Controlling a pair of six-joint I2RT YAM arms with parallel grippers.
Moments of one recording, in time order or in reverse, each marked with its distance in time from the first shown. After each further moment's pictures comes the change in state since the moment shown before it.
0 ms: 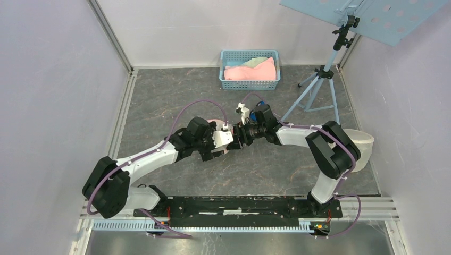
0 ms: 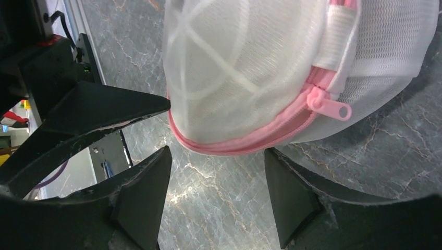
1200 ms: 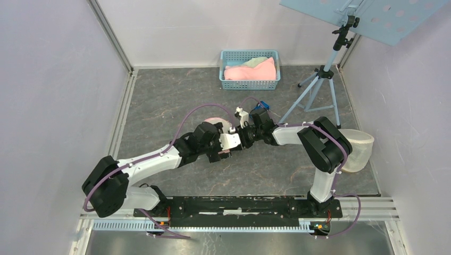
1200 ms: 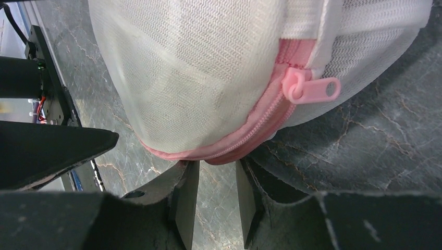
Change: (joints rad) left arm -0.132 -0.003 -0.008 0.086 -0.140 -0.068; right arm 0.004 0.103 0.005 0.011 0.074 -0.048
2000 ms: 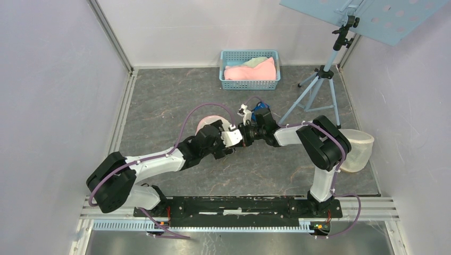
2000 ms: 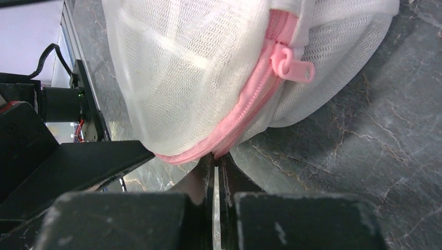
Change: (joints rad) left arm -0.040 0.056 -0.062 0.262 -0.151 -0.081; right arm -0.027 0.023 -0.042 0.179 -0.055 0.174
